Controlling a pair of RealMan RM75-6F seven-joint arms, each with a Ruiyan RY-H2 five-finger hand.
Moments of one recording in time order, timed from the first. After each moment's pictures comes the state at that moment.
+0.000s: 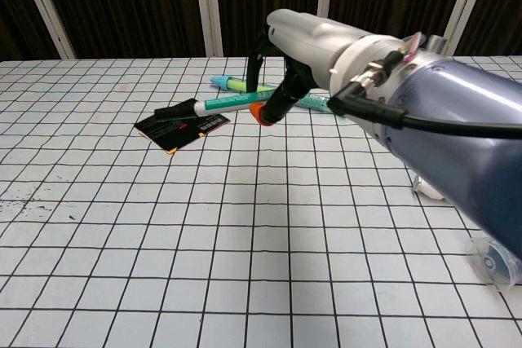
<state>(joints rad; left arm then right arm) -0.12 -1.31 -0.10 -1.70 1.68 1.59 0.13 0.81 -1.89 0.44 -1.92 -0.76 1.43 -0.99</state>
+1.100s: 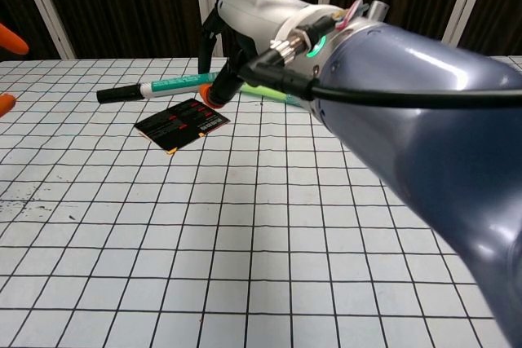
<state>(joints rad) -0.23 -1.58 -0.13 -1.48 1.68 1.60 0.04 0.94 -1.95 0.49 -1.92 -0.71 1.48 -0.99</state>
